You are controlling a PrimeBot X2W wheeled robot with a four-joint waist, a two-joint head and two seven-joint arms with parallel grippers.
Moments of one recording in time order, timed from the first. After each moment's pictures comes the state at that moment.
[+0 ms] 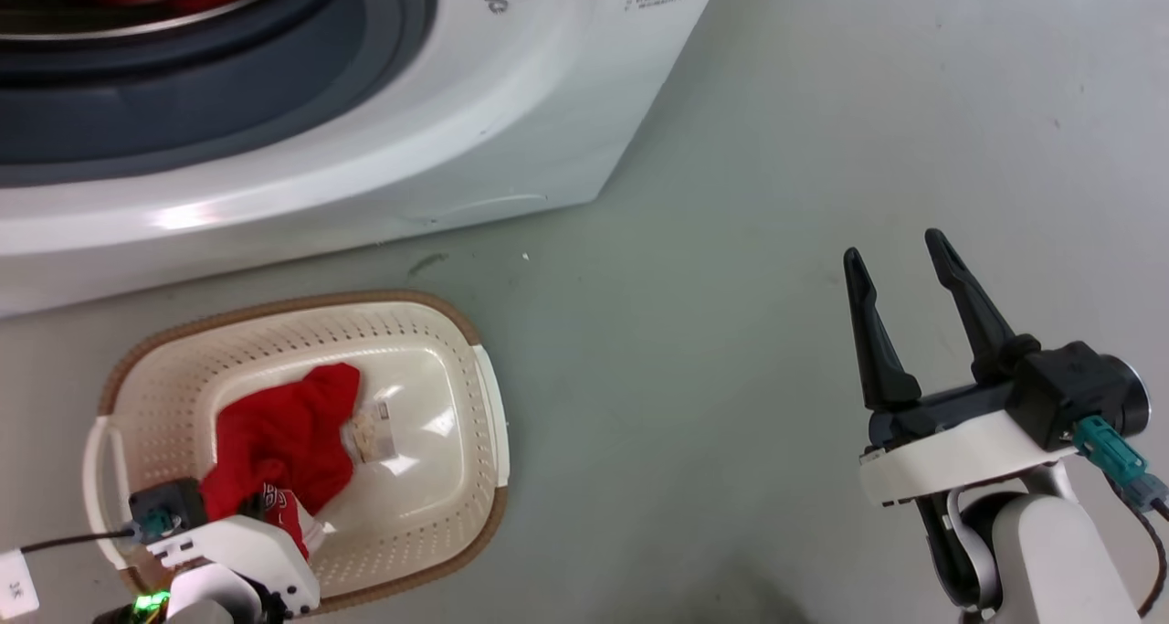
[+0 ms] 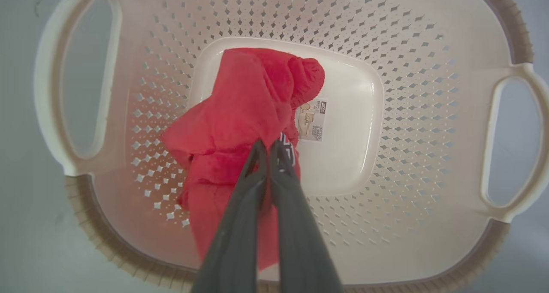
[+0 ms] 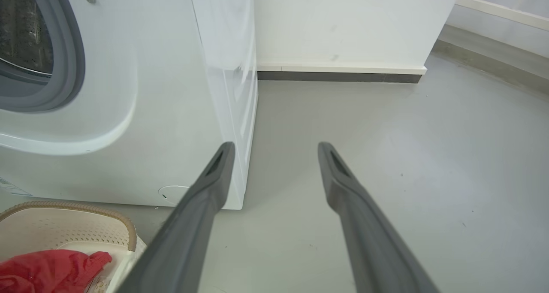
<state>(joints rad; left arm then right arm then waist) -0.37 0.30 -0.28 1.01 -0.72 0.03 -0.24 -0.19 -0.05 0.09 -0.01 0.08 0.13 -0.16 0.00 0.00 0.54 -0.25</state>
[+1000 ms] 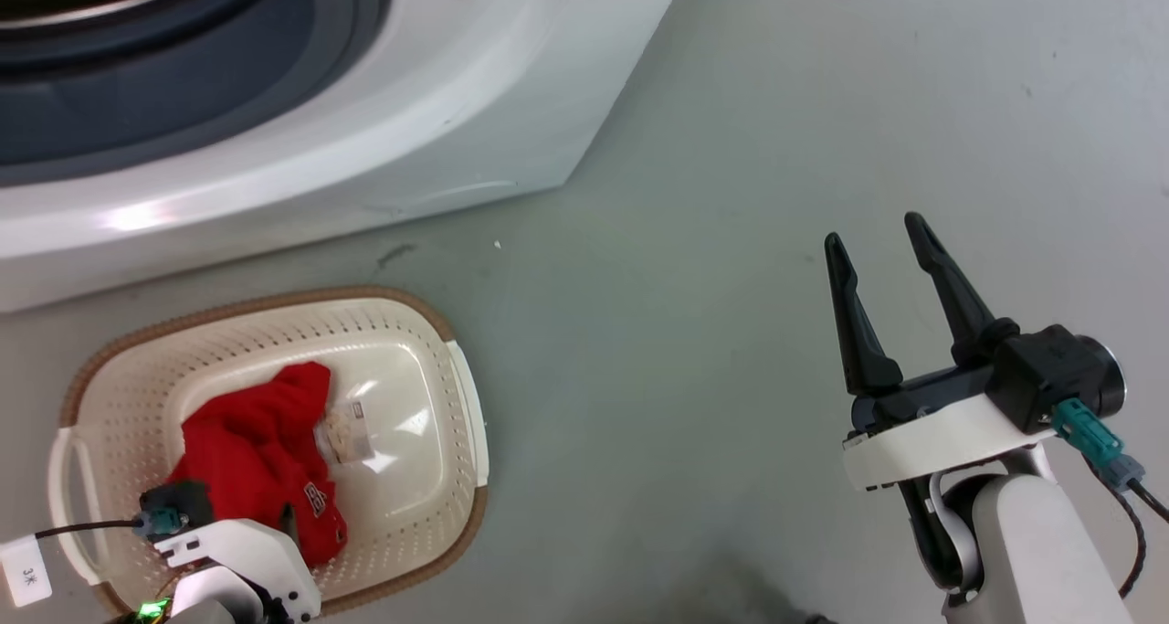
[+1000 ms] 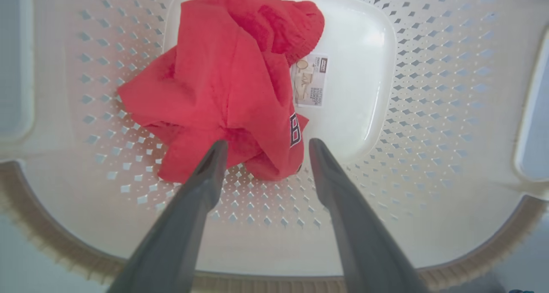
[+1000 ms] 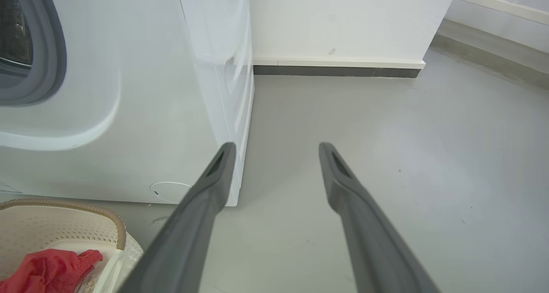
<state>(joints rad) -0.51 0.28 -0.31 1.28 -0.72 -0.04 -0.22 -0.26 -0.05 0.12 0.06 0.09 0.13 -0.21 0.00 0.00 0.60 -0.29</state>
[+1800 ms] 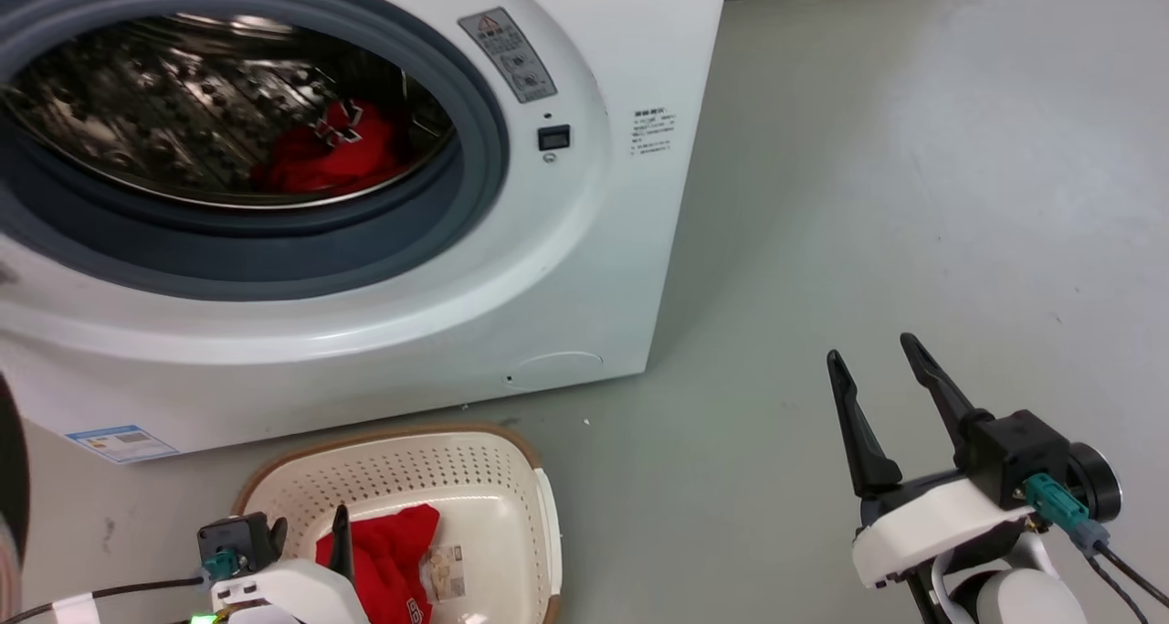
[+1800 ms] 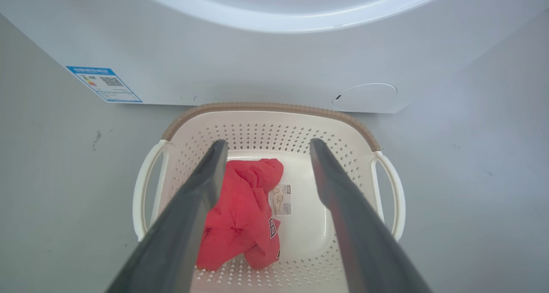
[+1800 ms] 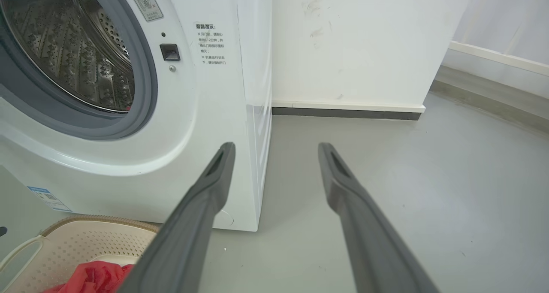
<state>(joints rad) -0.26 0.24 -0.23 0.87 -0.53 0.03 -0.26 -0.09 -0.05 0.10 0.06 0.05 0.13 -0.12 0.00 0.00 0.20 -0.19</state>
